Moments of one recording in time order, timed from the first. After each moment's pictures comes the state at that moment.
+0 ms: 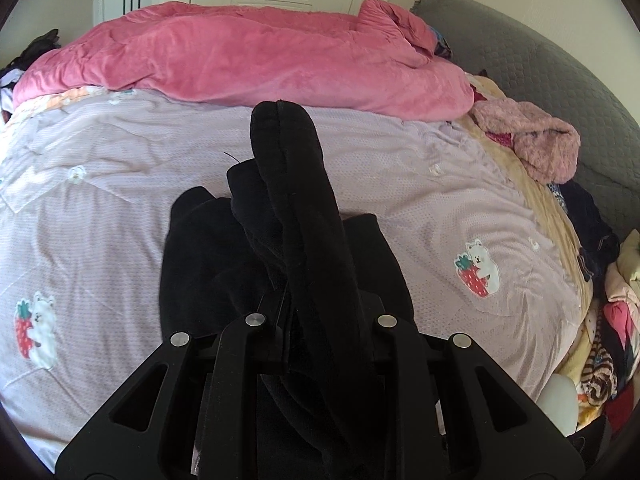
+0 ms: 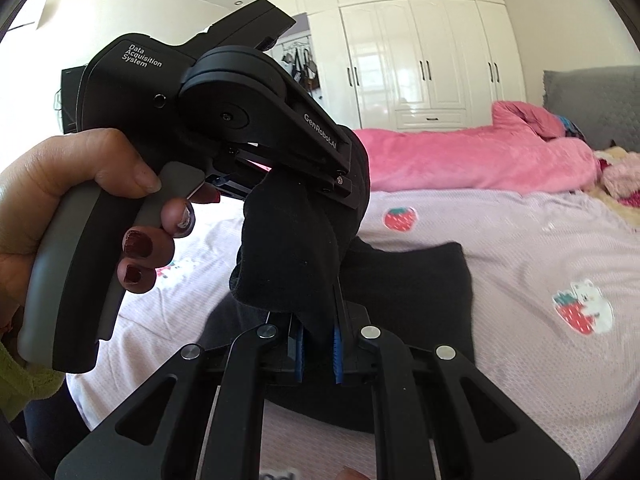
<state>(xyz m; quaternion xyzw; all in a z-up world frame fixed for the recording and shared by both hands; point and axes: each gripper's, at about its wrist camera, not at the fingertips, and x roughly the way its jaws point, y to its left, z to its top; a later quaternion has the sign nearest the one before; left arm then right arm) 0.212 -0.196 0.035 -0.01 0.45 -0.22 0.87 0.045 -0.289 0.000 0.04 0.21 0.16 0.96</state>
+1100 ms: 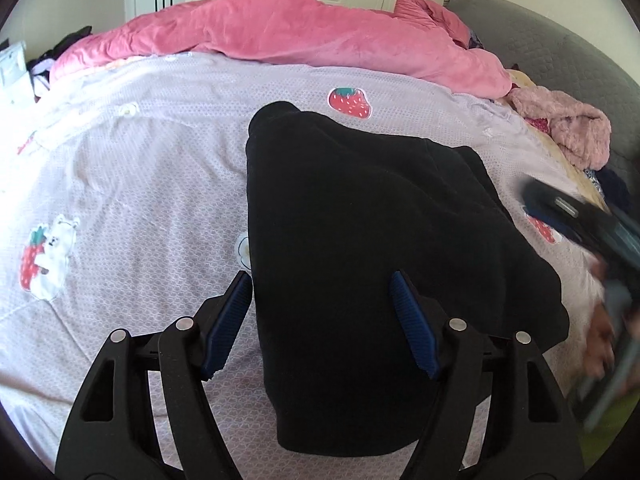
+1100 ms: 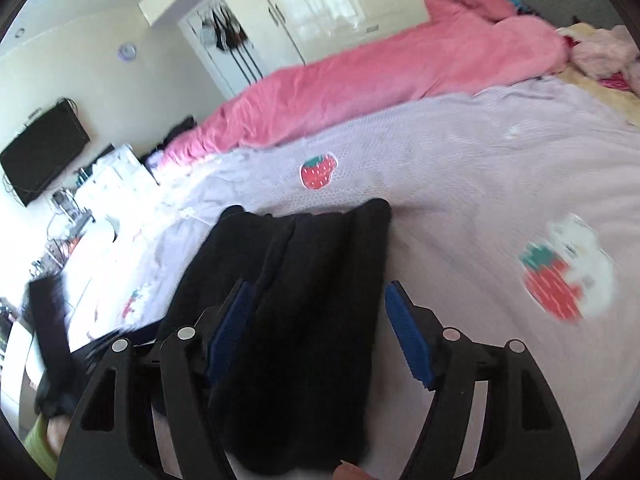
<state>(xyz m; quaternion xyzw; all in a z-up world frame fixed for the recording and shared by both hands) 0.166 -0.132 -0.037 0.01 0.43 -0.15 0.89 0.148 -0.380 -0.007 0.18 0.37 0.11 0.90</state>
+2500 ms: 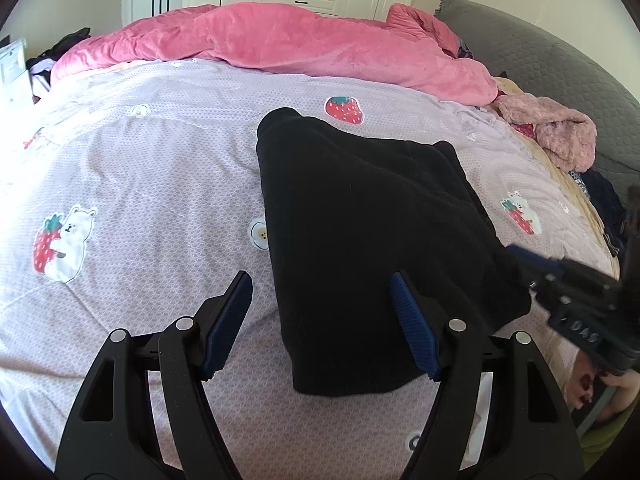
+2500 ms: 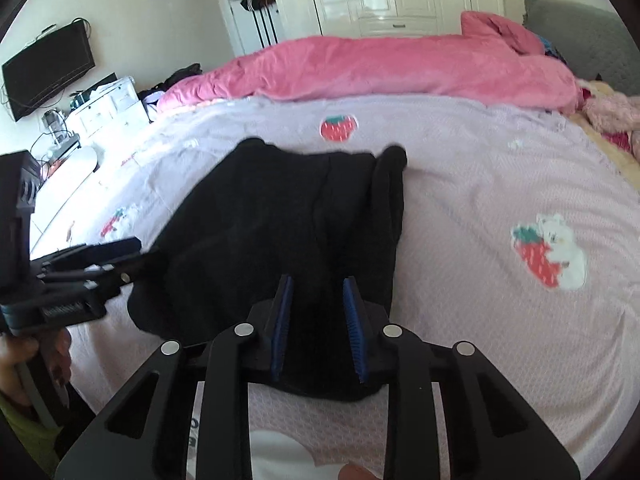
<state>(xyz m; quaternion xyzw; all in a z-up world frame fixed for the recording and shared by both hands) 0.138 -0.112 -0.023 -0.01 0.42 -0.17 0.89 0.085 -0.335 -0.012 0.05 0.39 0.11 0.91</state>
